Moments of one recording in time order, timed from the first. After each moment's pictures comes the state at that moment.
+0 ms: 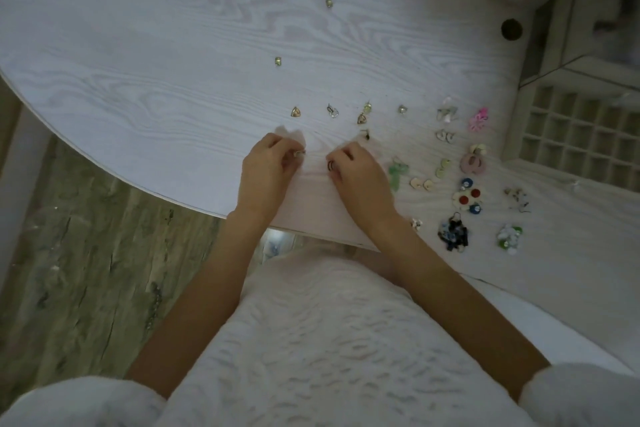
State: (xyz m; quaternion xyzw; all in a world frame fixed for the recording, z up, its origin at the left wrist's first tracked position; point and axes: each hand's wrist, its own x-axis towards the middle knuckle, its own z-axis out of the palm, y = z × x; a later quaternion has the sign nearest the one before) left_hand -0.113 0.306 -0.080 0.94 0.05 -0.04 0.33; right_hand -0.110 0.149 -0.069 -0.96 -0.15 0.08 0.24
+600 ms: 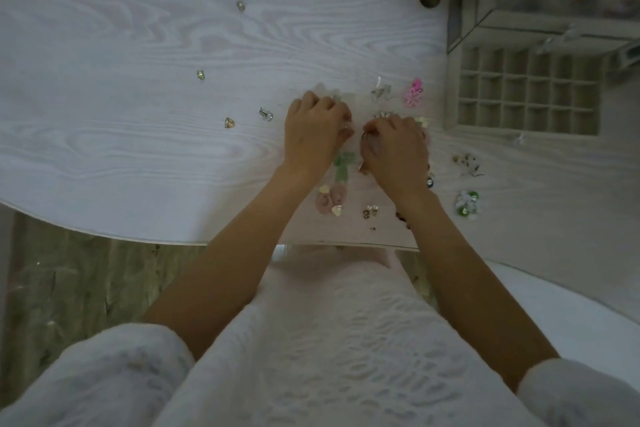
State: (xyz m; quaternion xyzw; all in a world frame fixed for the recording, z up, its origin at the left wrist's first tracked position) left_hand -0.051 0.172 -0.071 0.97 -0.18 0.00 0.17; right_hand -0.092 0.038 -0.060 -0.99 0.05 0.03 0.16
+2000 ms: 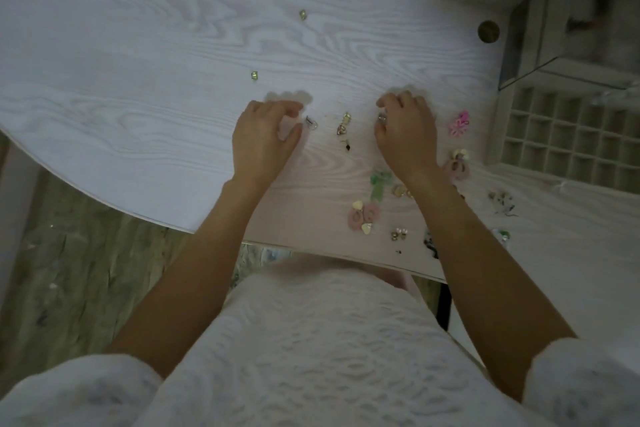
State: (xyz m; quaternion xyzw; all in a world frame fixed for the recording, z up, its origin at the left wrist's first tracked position) left_hand -0.053 0.288 -0.070 0.95 0.00 0.03 0.30; right_hand -0.025 0.076 -0.067 -0.99 -0.04 0.02 0.15
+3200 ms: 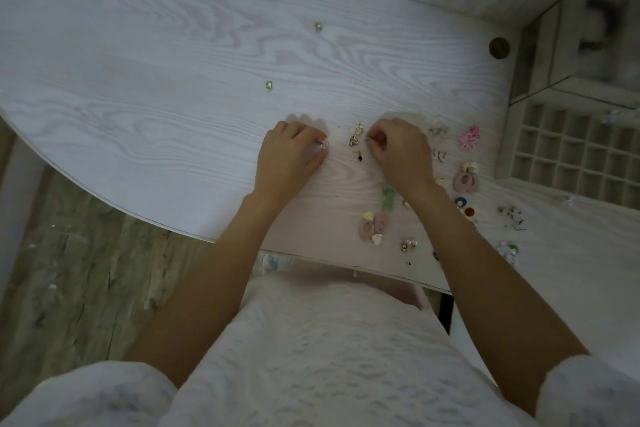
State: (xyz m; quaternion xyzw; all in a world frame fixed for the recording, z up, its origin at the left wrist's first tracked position) left_hand -0.059 0.284 -0.084 0.96 -0.06 0.01 0.27; right_hand -0.030 0.093 -0.068 -0.97 -0.04 0.09 0.23
